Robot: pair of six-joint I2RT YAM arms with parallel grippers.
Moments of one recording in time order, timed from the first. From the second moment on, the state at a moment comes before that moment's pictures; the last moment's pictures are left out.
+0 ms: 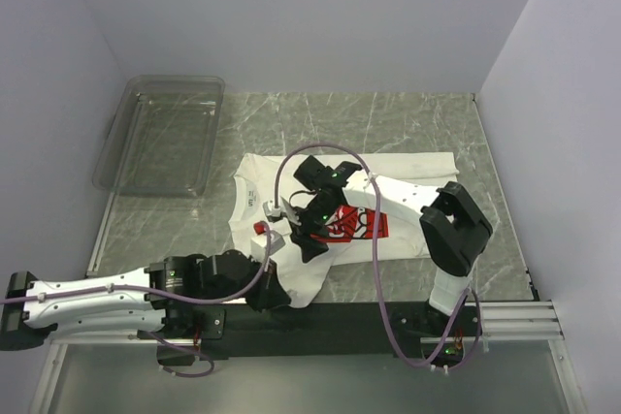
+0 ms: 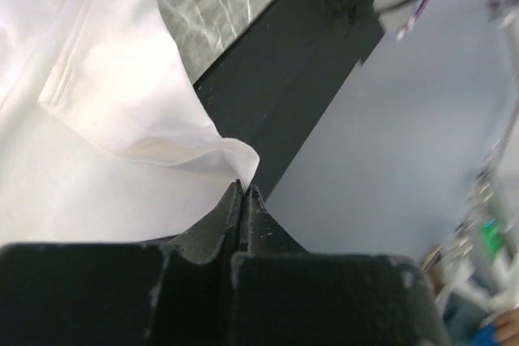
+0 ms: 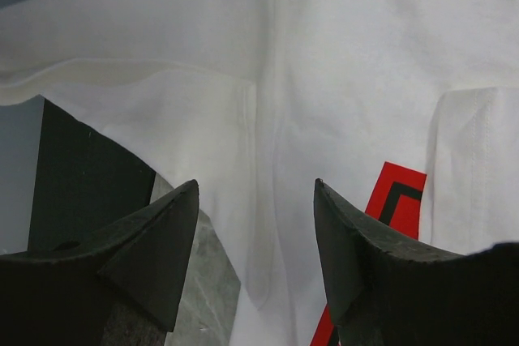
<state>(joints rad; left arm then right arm) -1.33 0.69 0.49 -0.39 0.02 -0.77 0.84 1.79 1.28 -0.81 -0.78 -0.81</state>
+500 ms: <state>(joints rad) -1.40 0.69 0.45 -0.44 -0.13 -1.10 0.98 1.88 1.25 -0.76 -0.62 -0.75</state>
